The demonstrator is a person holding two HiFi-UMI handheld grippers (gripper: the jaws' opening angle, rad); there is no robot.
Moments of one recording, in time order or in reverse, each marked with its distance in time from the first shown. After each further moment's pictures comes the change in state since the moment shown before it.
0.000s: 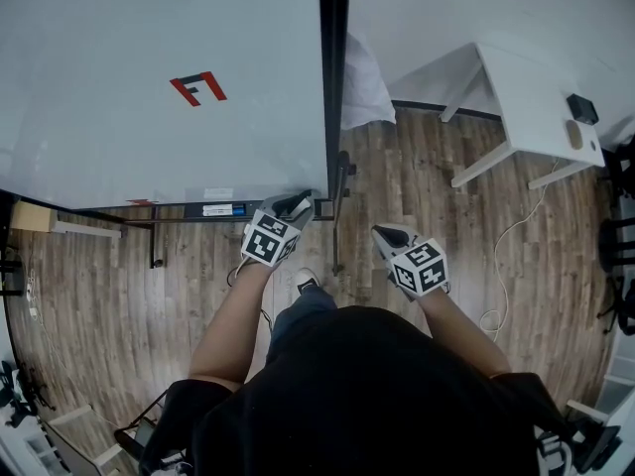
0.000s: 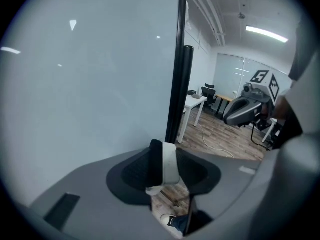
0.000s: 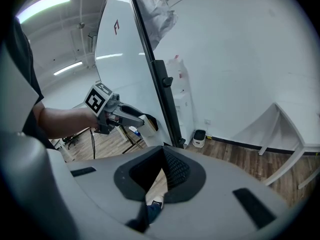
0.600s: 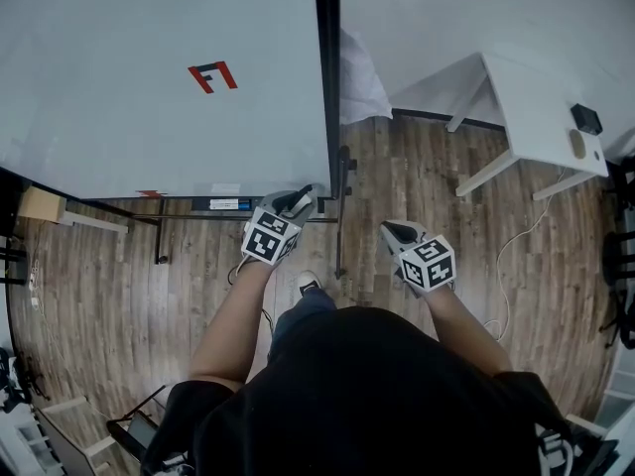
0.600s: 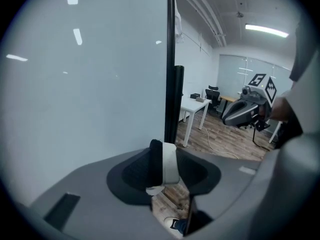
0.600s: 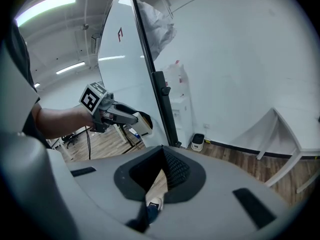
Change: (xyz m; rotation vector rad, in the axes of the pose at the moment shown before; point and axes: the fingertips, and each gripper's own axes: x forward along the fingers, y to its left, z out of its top) left arm -0.030 -0.012 0.020 0.012 -0.045 0.074; right arm -0.027 -0.008 0.007 -0.027 -0.037 -0.004
